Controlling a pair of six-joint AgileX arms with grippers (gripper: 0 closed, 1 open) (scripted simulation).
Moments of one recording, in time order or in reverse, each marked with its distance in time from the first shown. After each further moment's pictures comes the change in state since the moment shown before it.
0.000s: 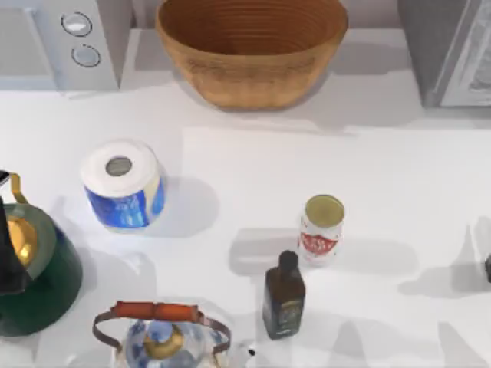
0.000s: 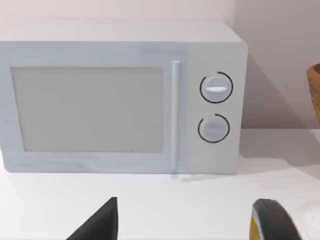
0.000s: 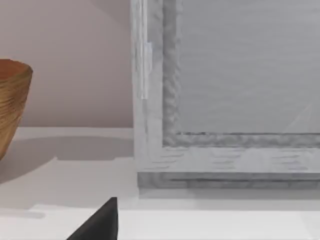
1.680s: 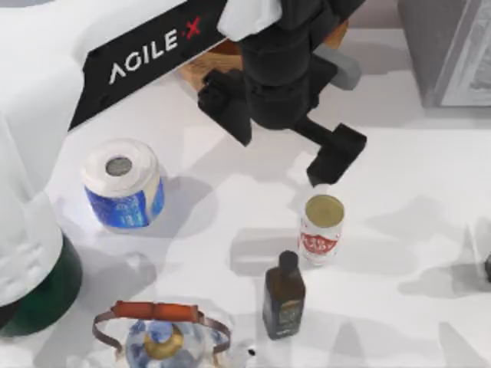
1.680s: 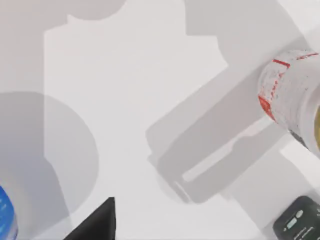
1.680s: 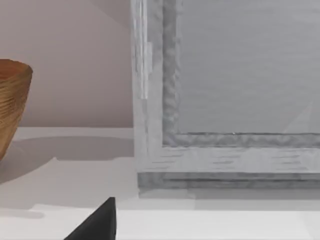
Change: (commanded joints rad) left arm -0.760 2.186 2.107 -1.364 0.002 -0.056; right arm 0.000 0.000 0.000 0.000 0.000 0.000
